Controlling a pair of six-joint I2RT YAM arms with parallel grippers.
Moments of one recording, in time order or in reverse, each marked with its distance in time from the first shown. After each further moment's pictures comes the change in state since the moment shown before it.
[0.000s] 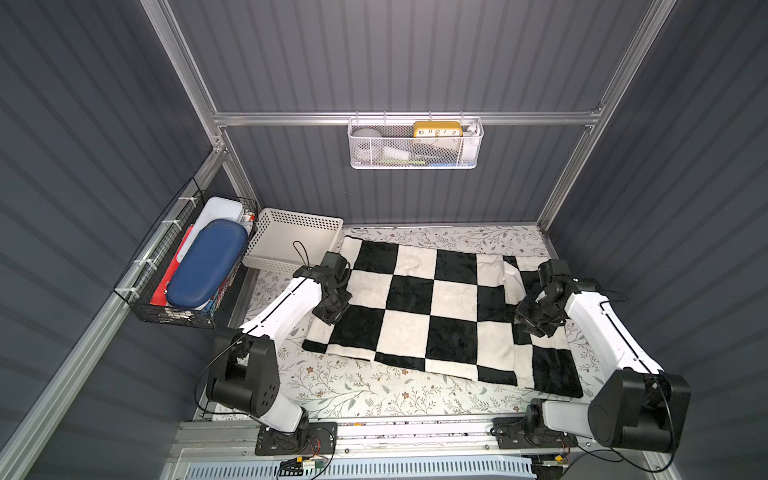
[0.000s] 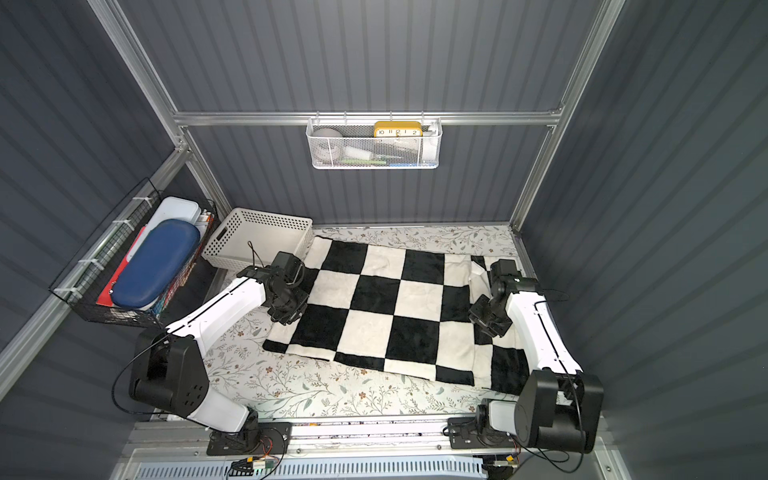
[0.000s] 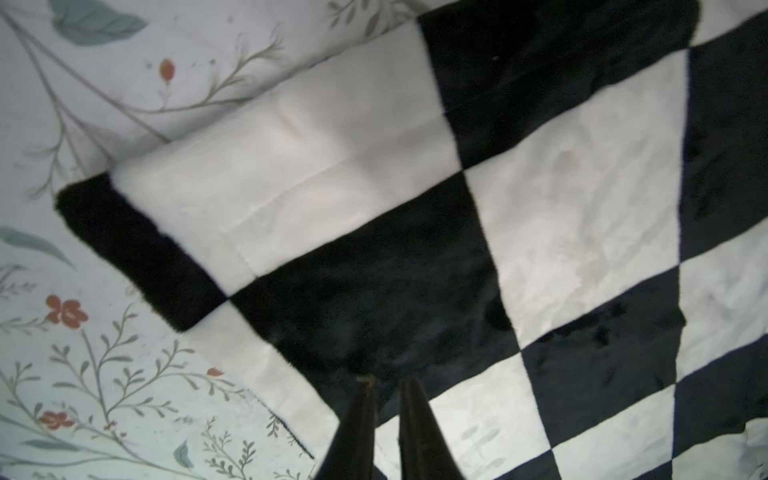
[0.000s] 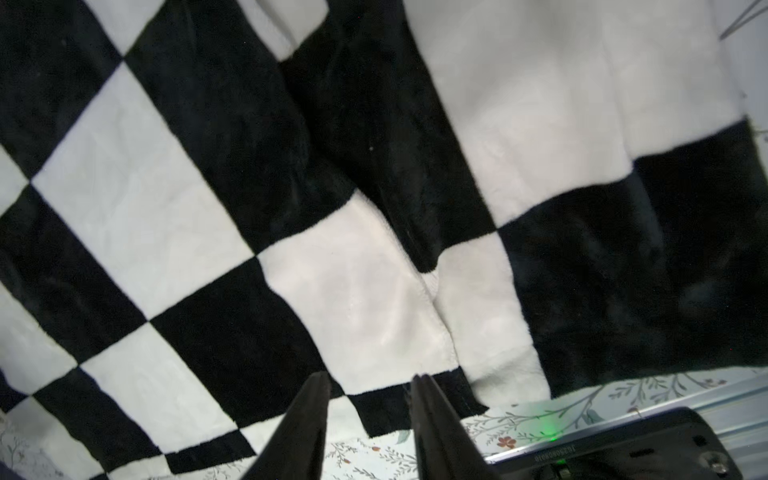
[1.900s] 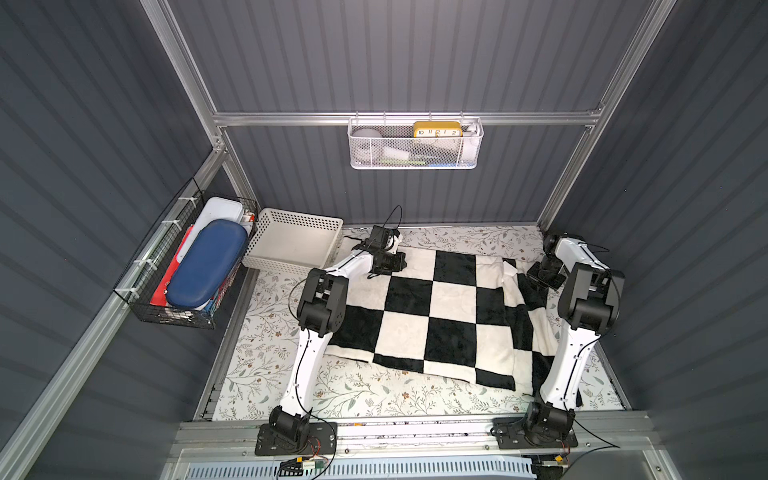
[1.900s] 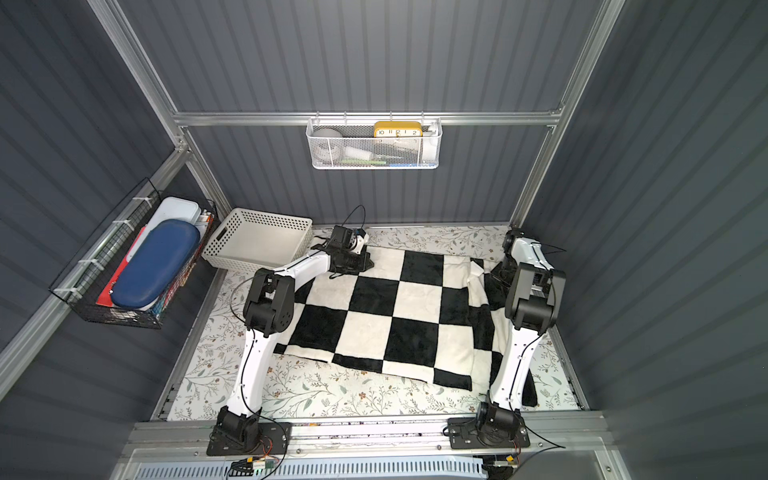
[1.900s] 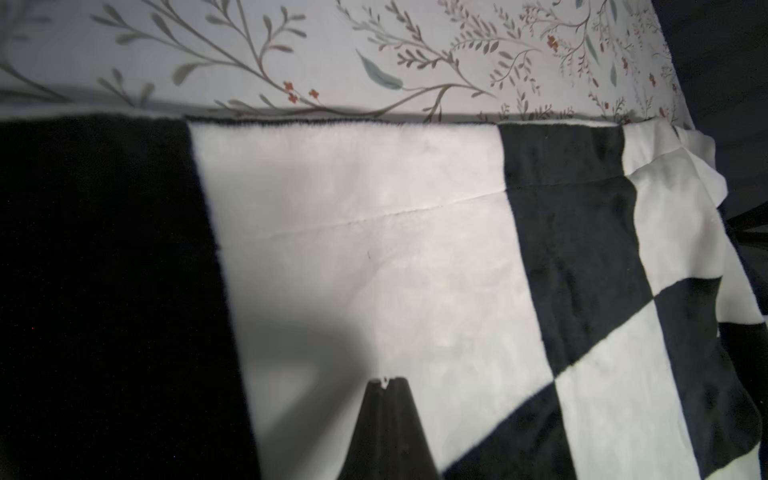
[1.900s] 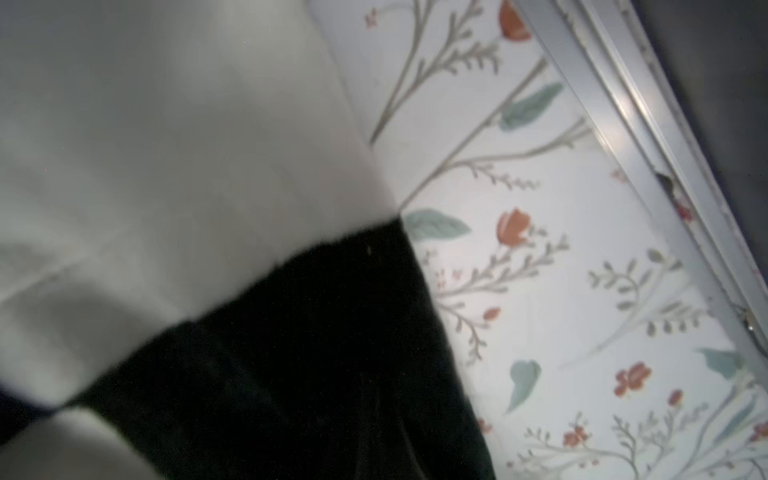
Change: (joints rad) left arm -0.111 0.938 0.826 0.581 0.454 1.059; right arm -0.187 1.028 0.862 -0.005 0.275 -0.109
